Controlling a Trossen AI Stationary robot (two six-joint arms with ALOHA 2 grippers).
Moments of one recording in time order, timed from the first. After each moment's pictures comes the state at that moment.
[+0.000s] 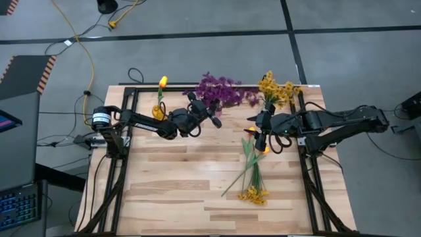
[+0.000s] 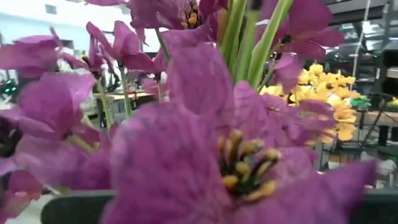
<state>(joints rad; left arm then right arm) 0.13 1.77 0.95 1.06 -0.59 0.14 0.12 1.04 0.99 -0.55 0.45 0.12</state>
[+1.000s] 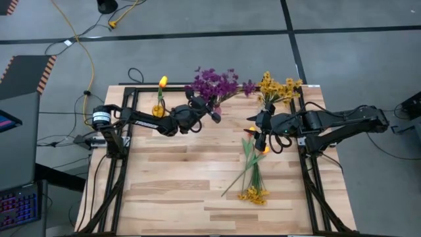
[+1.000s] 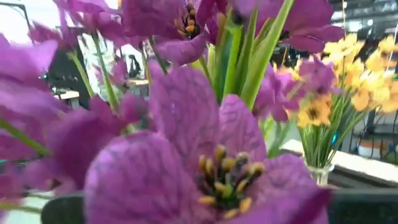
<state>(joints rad) 0.18 1.77 0.95 0.98 -0.64 0.13 0.12 1.04 0.99 -0.54 0.45 0.12</state>
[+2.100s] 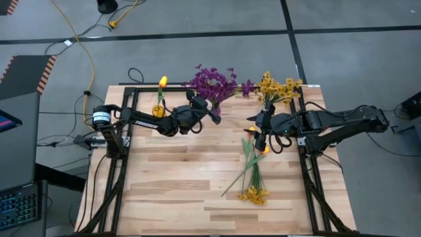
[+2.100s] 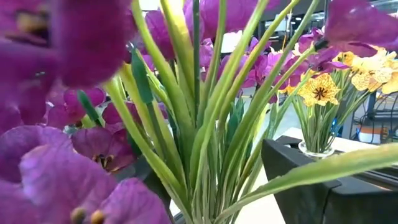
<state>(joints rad) 0.18 1.77 0.95 0.93 -0.64 0.13 0.12 1.04 0.99 -0.54 0.45 0.12</state>
